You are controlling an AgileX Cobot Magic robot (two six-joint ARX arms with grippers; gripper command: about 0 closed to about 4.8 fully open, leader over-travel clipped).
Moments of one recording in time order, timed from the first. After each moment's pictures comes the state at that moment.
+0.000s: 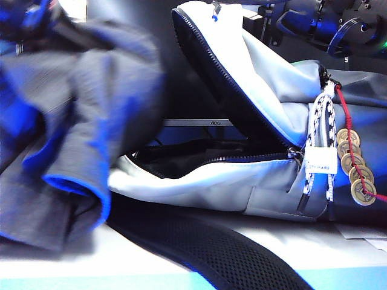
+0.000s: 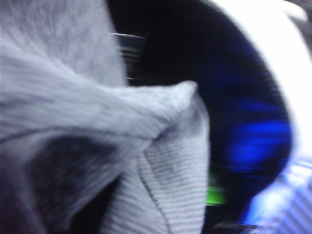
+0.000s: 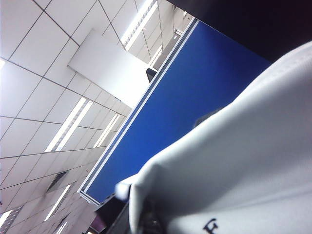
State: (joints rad) left arm -0.21 1.20 0.77 0.19 0.74 -0.29; right arm 0.30 1.71 0.94 1.35 -0.81 1.47
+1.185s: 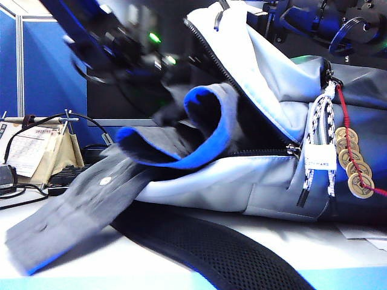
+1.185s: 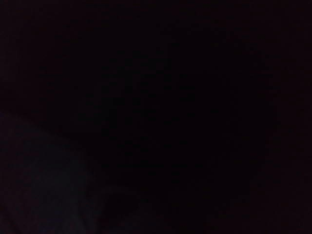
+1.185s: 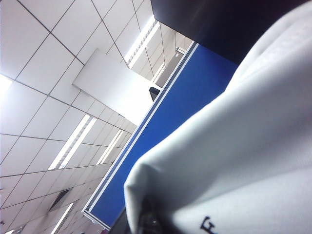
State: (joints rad) left arm -0.52 2.12 1.54 0.47 0.91 -0.45; right arm 0.30 1.71 0.94 1.37 -0.76 1.51
